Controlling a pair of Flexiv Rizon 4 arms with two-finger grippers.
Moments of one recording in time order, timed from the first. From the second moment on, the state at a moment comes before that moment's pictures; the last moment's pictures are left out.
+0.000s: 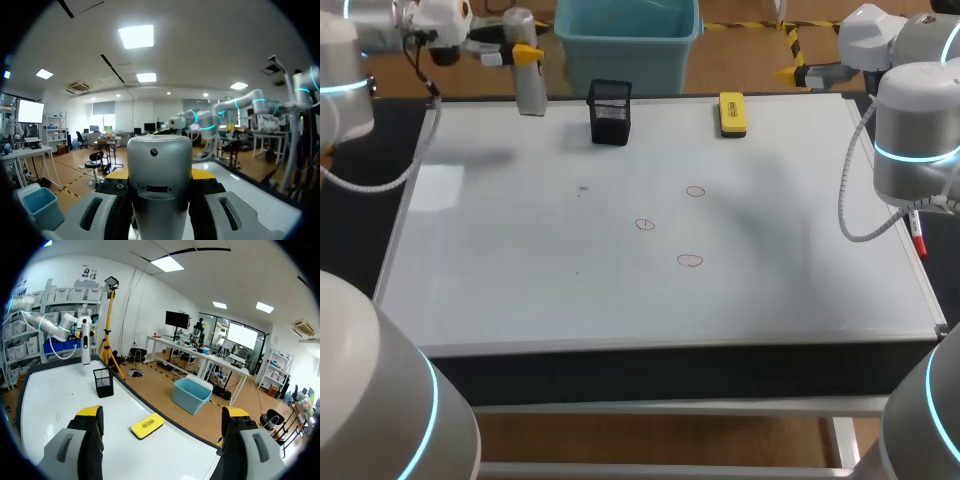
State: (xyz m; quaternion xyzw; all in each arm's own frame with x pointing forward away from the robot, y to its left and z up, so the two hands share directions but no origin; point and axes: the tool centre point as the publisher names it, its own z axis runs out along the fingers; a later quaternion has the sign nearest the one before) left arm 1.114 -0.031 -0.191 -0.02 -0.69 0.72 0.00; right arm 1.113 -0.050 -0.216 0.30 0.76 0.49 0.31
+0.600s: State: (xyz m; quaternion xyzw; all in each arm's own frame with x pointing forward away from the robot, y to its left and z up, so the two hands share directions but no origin) left arm 1.114 -0.027 -0.222 0.05 -0.68 0.73 -0.05; right arm 1.113 -0.050 -0.216 0.30 0.76 0.49 0.31
